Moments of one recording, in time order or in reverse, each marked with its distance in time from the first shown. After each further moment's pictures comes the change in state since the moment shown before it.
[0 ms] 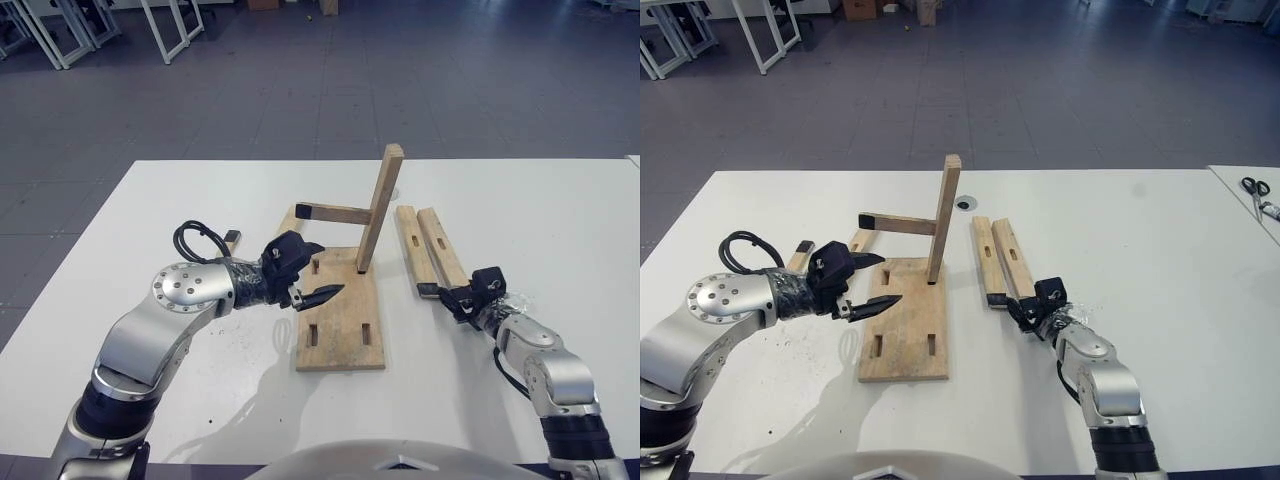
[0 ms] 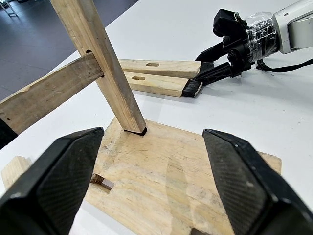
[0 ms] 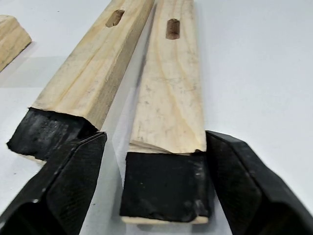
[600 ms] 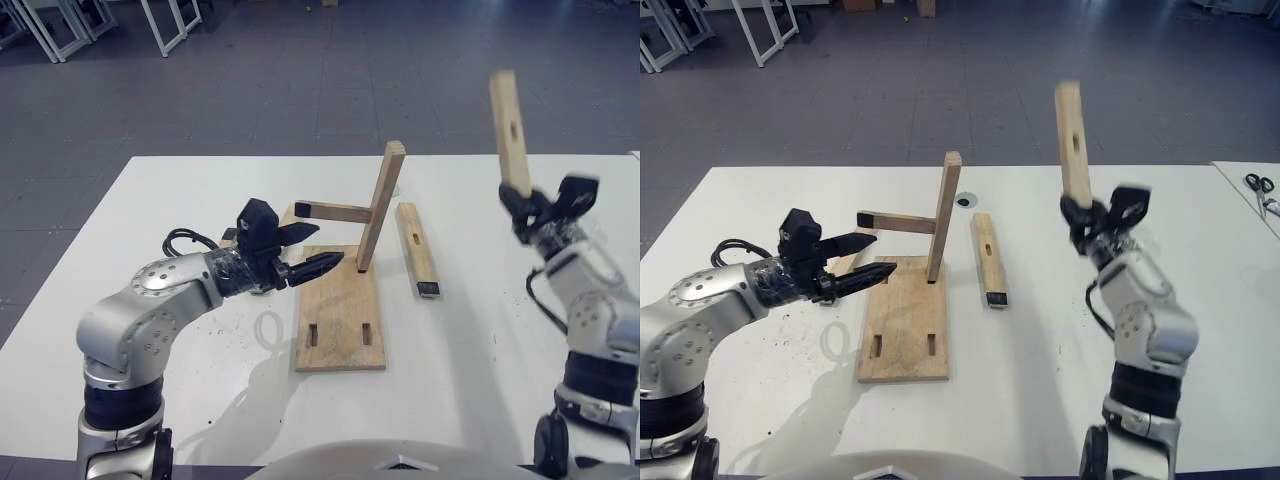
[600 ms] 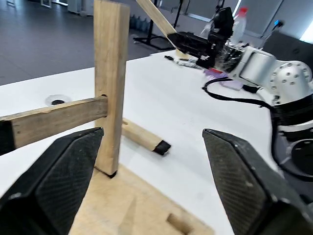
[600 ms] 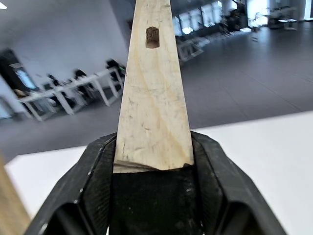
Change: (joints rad) left arm -0.038 -0.167 0.338 0.132 -0.603 0.213 0.089; right arm -0.470 0.021 -0.412 -0.093 0.505 0.115 -0.055
